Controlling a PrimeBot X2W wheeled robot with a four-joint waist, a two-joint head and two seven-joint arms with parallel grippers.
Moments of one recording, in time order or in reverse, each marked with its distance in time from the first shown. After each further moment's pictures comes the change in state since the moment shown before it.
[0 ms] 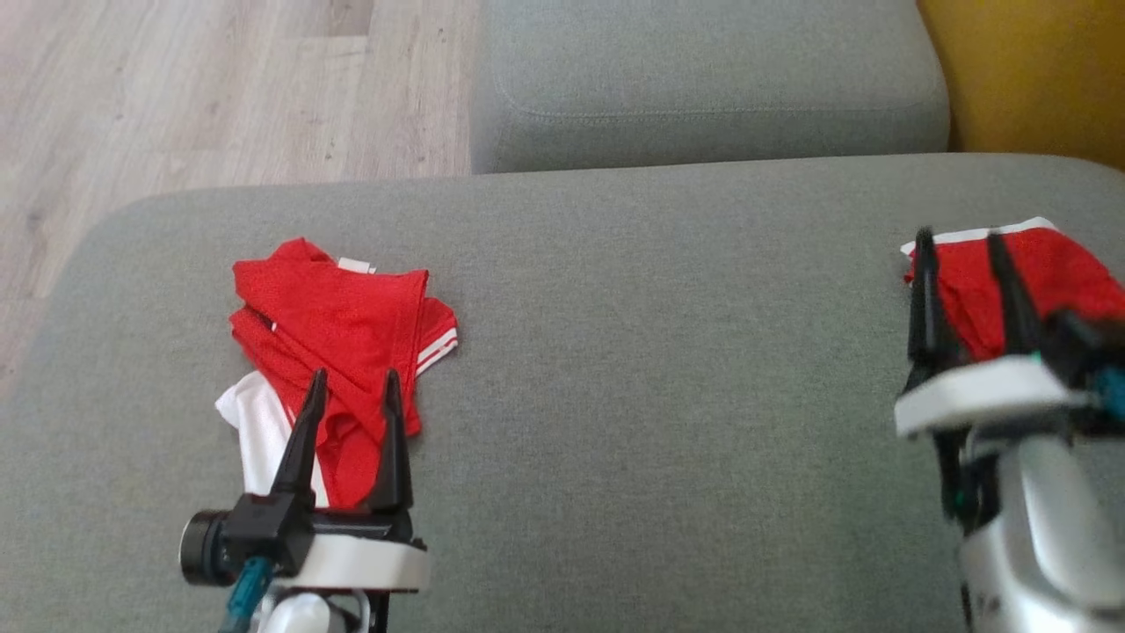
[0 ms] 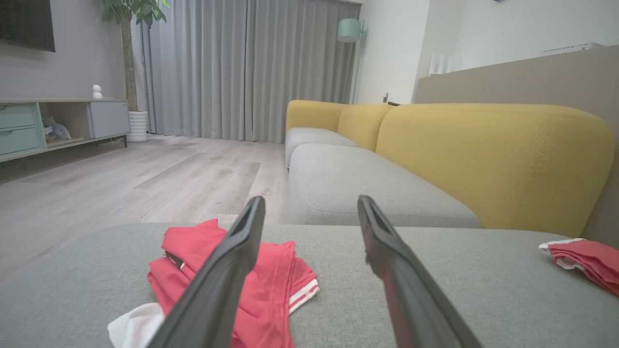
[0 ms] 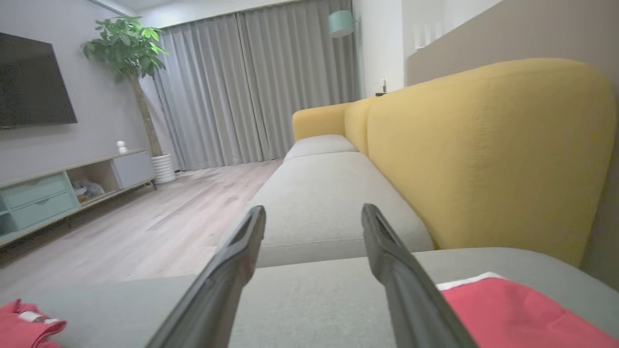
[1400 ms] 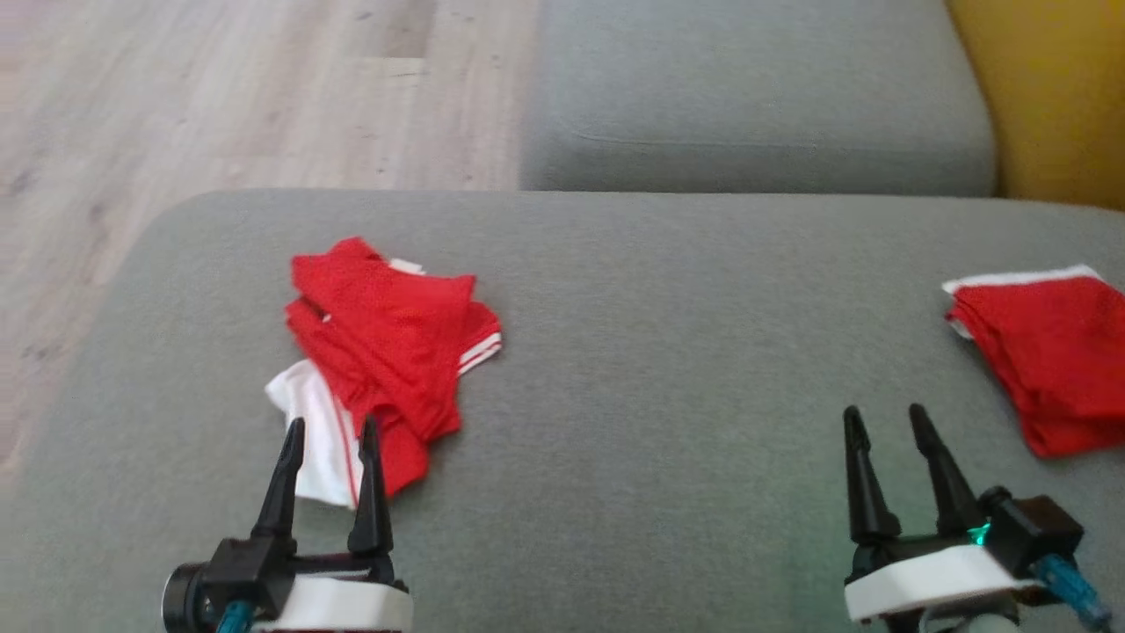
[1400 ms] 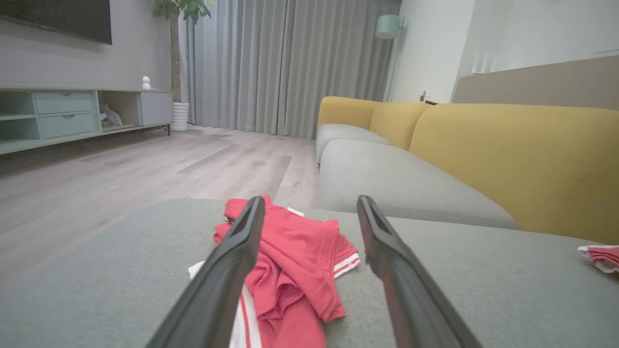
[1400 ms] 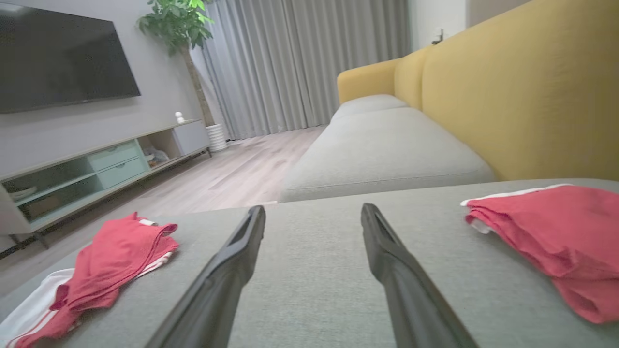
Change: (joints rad) left arm 0.098 0.002 0.047 -0.020 -0.002 -0.001 0.000; right arm 0.431 0.036 0.146 -0.243 0.085 0.000 -0.062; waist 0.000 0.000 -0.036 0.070
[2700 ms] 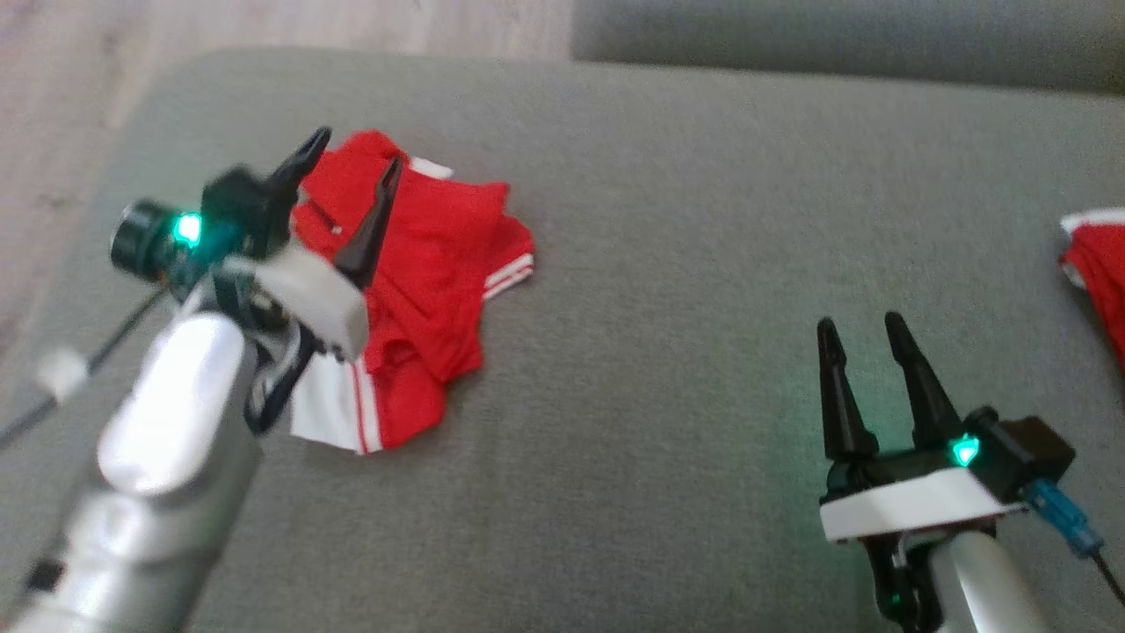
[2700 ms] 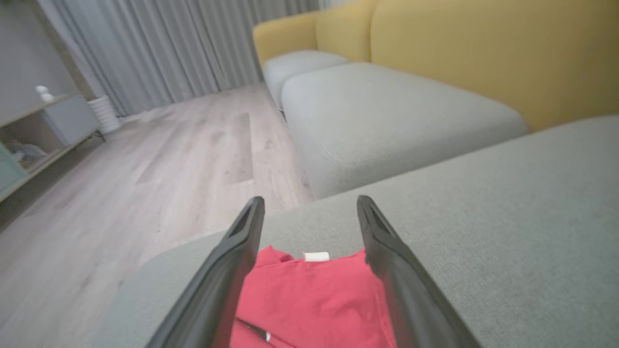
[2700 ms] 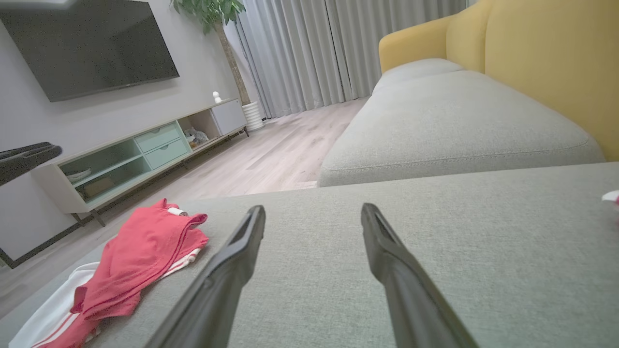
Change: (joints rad) left arm -0.650 0.235 -0.231 0.226 -0.070 -0.168 0.333; right arm -0.122 0.000 0.068 -0.037 0.024 0.000 0.000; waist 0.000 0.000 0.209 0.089
